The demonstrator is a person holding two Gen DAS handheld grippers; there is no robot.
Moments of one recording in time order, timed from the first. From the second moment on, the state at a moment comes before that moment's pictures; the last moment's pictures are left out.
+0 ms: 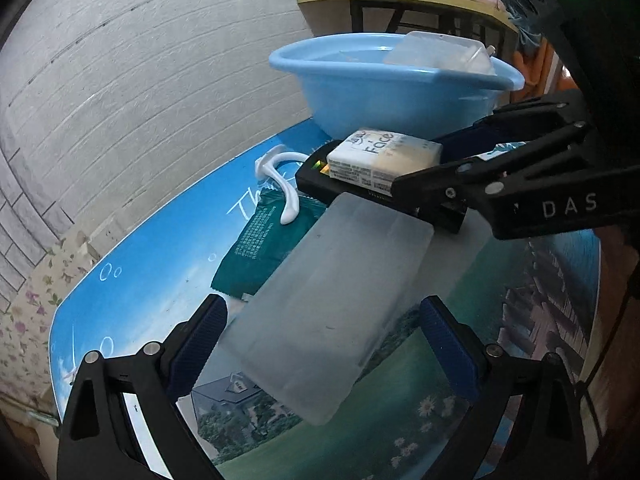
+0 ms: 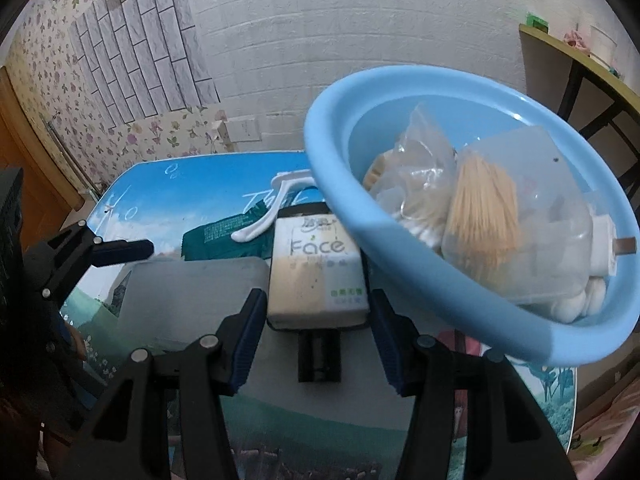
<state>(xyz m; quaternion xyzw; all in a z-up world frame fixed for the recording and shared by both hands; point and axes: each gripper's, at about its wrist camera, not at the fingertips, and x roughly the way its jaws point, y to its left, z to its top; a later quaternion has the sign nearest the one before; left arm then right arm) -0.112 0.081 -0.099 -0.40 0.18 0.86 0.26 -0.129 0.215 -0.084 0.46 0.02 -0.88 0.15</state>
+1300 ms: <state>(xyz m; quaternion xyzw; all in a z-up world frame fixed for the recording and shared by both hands) -0.030 0.019 -0.077 -0.44 0.00 0.90 0.05 -0.049 0.276 -0.082 0.46 -0.02 -0.88 0.13</state>
